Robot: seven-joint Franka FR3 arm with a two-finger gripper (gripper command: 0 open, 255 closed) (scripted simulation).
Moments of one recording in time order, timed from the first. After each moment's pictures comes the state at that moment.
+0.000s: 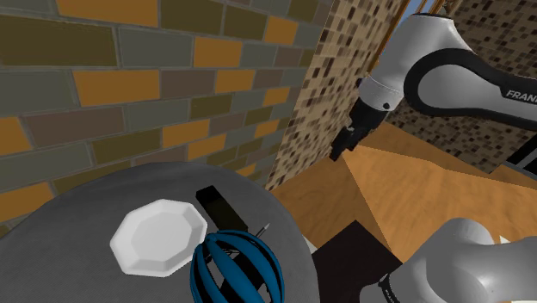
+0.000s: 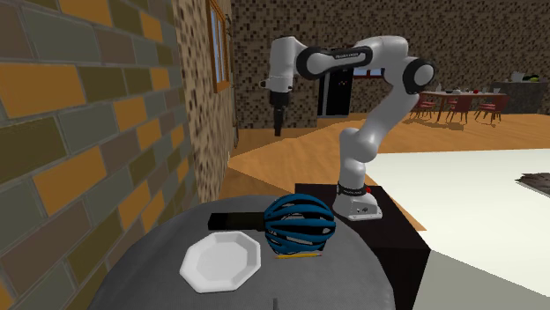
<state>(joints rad) 0.06 -0.72 0.14 -2.41 0.03 1.75 0.08</state>
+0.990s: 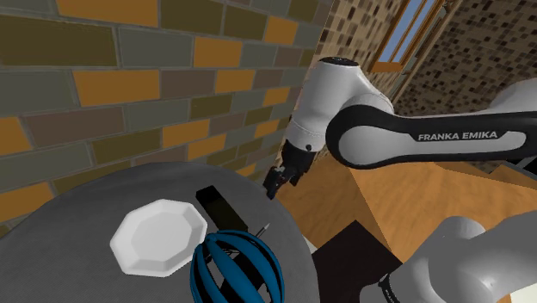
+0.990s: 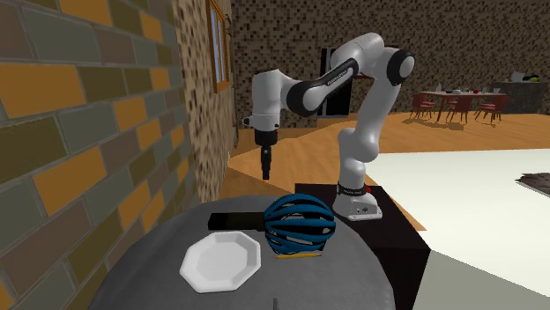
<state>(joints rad) 0.14 -0.38 0.40 -2.39 0.14 2.04 0.36</state>
